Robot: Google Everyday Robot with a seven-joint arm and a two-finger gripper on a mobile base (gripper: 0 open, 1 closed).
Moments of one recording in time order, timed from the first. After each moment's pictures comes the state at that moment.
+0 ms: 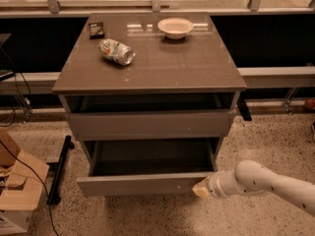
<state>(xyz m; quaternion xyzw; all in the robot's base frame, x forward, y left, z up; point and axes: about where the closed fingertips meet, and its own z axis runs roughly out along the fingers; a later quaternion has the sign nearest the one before) 0.511 -0.183 0.397 -0.39 0.86 0.22 0.24</state>
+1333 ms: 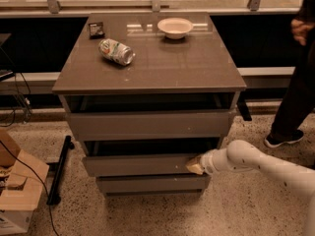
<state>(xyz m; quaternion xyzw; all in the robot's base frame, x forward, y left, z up) 0.605 -0.163 0.421 -0.42 0.83 0.20 0.30</state>
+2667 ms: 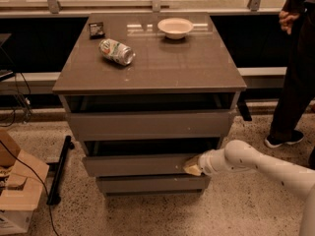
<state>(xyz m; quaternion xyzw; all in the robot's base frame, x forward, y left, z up) 0.605 -0.155 0.417 -0.42 0.83 0.21 0.30</state>
